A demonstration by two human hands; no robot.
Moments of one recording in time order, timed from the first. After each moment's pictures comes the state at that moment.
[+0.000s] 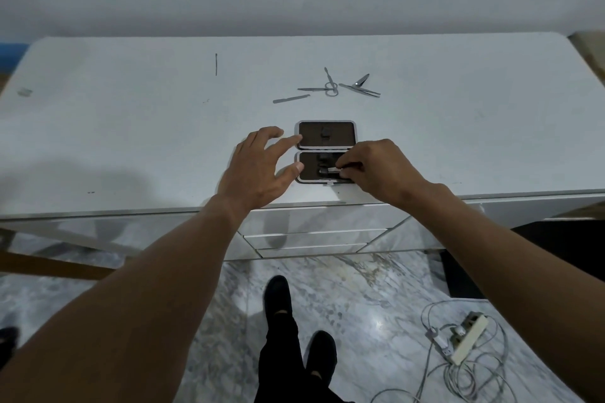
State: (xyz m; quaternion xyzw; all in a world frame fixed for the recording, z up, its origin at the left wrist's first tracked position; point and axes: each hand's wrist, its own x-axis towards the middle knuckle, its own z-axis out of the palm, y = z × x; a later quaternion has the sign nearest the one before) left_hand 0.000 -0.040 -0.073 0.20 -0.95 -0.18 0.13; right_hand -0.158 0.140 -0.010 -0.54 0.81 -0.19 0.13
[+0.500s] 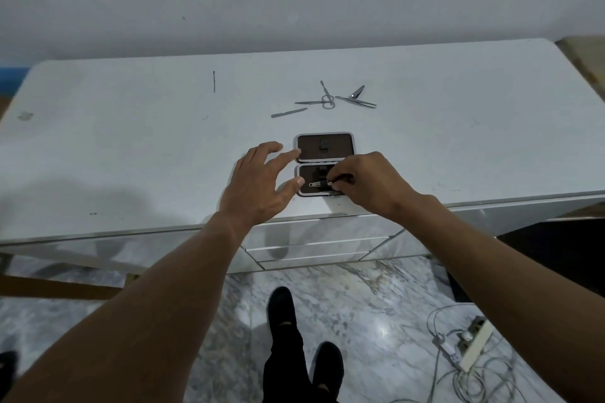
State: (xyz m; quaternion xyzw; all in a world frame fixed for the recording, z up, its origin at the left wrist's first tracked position) left_hand 0.001 -0.041 -0.074 0.20 -0.95 -0.19 0.13; right_hand -0.150 0.130 -0.015 -0.54 0.80 -0.21 0.14
